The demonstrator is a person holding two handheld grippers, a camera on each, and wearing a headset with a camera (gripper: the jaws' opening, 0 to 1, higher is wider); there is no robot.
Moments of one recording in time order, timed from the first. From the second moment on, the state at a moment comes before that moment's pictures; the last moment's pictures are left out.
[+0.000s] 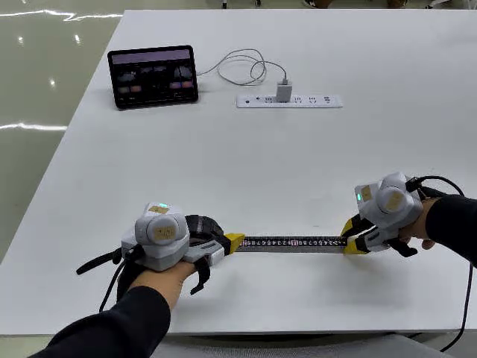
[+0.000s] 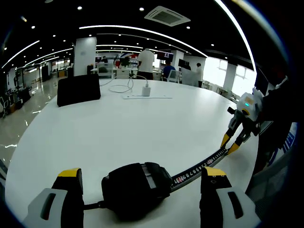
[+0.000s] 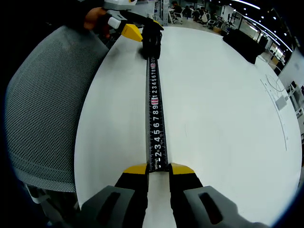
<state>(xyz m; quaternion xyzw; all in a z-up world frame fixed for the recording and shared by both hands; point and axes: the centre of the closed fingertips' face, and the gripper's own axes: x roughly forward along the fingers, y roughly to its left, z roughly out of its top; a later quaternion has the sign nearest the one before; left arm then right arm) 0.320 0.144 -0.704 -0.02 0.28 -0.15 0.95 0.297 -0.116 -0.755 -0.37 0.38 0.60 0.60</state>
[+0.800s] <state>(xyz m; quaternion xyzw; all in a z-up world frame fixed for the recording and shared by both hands) 0.317 0.149 -0.725 -0.07 0.33 -0.11 0.93 0.303 -0.120 -0.761 -0.40 0.39 0.58 0.59</state>
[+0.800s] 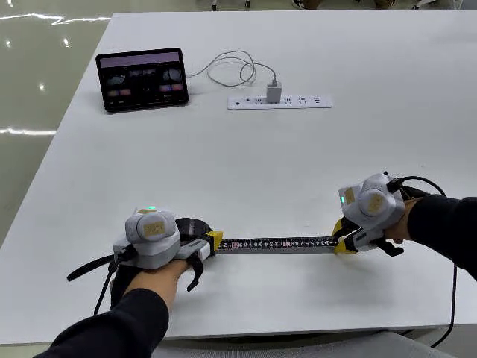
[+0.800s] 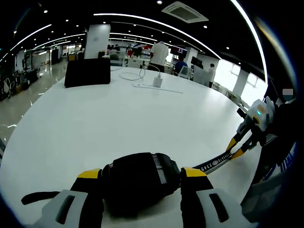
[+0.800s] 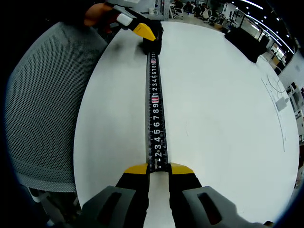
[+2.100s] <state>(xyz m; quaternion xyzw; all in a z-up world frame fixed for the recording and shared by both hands) 0.316 0.151 -0.730 -0.01 0.35 -0.11 0.93 0.303 -0.115 -0.762 -0.36 0.41 0.56 0.62</state>
